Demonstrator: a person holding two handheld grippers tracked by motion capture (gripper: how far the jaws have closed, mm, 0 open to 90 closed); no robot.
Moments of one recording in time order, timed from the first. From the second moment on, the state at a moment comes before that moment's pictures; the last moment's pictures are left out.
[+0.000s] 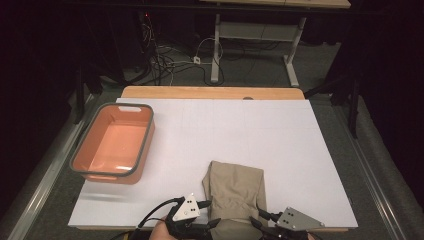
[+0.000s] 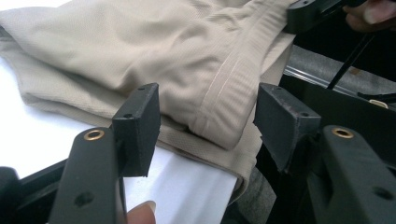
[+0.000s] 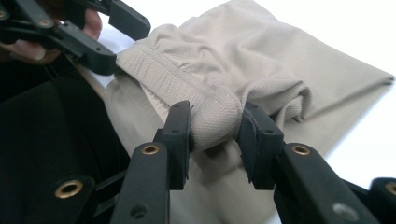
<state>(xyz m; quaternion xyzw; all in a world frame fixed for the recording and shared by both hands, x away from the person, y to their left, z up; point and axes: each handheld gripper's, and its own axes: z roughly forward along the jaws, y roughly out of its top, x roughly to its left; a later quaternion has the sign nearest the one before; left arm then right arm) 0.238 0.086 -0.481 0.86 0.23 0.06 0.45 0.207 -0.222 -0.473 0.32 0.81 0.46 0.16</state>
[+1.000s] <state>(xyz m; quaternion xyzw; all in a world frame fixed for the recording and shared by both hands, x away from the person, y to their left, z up) 0.240 0.095 -0.455 0.84 0.24 0.04 0.48 0.194 -0.248 -0.460 0.35 0.79 0.48 0.17</state>
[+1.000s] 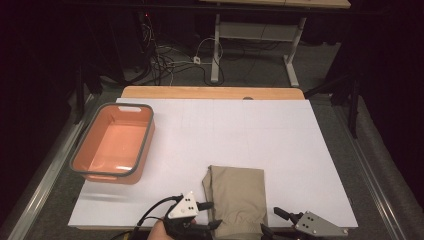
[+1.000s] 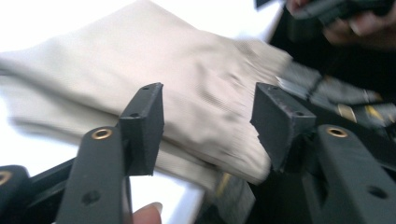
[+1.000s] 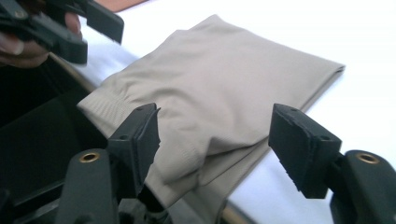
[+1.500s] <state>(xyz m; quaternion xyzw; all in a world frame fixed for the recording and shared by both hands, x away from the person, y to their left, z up) 0.320 0.102 -0.473 0.85 0.33 0.08 0.40 0.257 -0.240 -0.467 0.39 0.79 0.45 0.18</state>
